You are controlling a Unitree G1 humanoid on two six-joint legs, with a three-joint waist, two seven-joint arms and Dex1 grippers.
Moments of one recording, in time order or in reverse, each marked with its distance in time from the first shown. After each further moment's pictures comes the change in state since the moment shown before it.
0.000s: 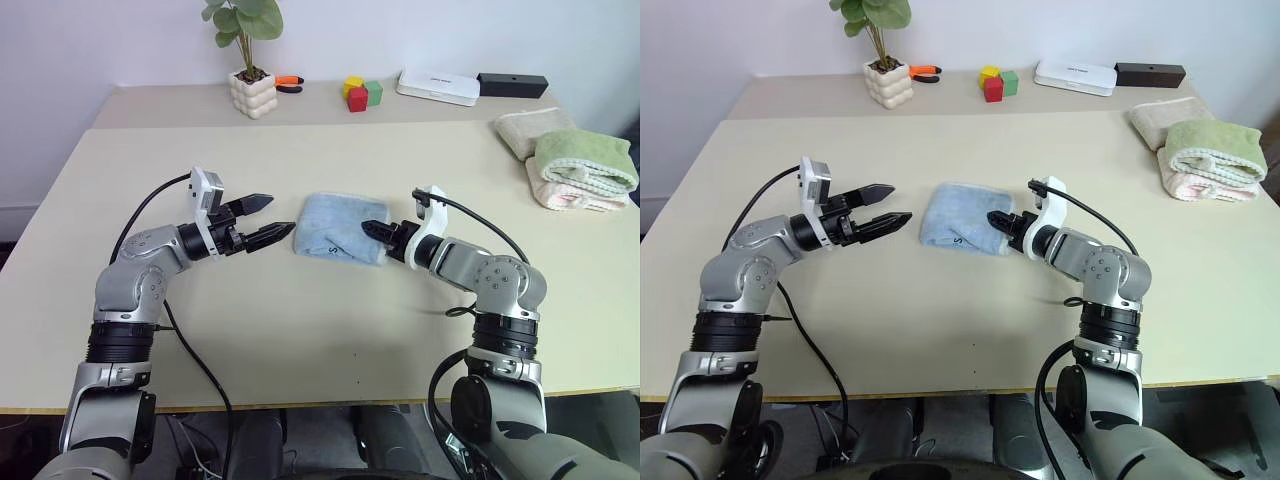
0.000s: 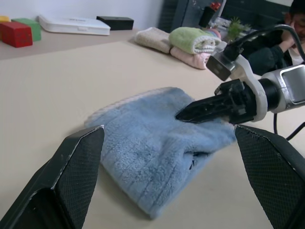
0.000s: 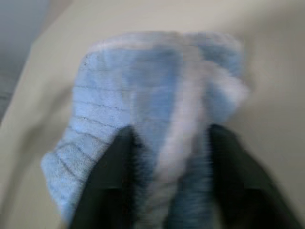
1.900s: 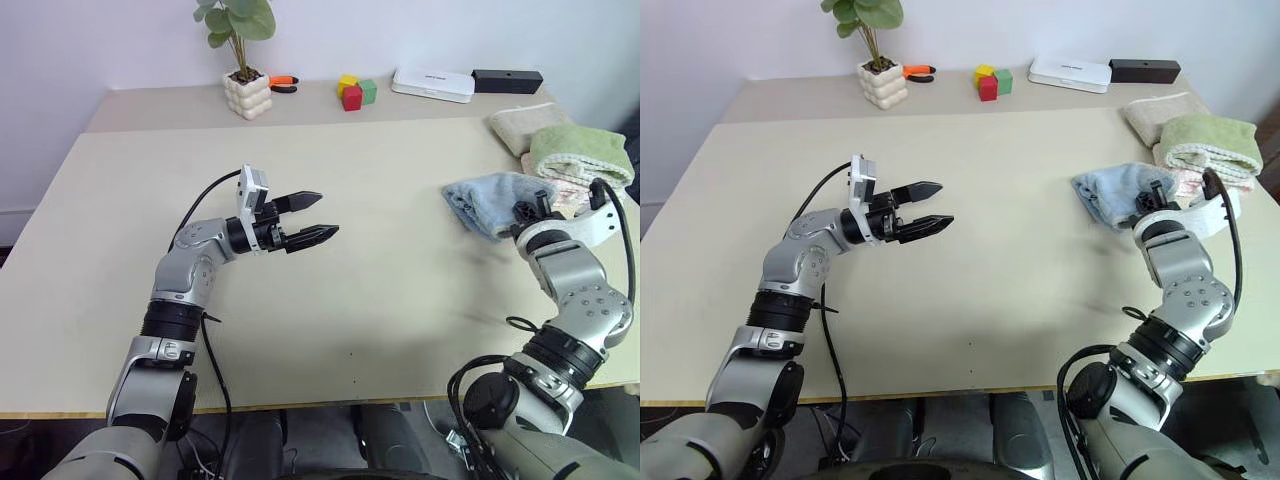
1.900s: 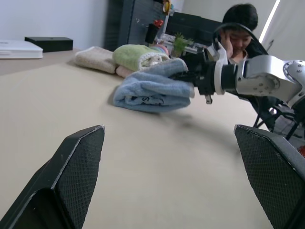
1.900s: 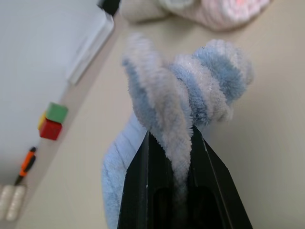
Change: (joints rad) left arm -0.131 -0.169 -0.101 0.197 0.045 -0.161 -0.131; right arm 0.041 -0.033 -0.477 -0.090 0.253 -0.323 -0.560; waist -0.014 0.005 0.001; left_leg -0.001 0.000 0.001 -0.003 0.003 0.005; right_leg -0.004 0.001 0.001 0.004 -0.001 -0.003
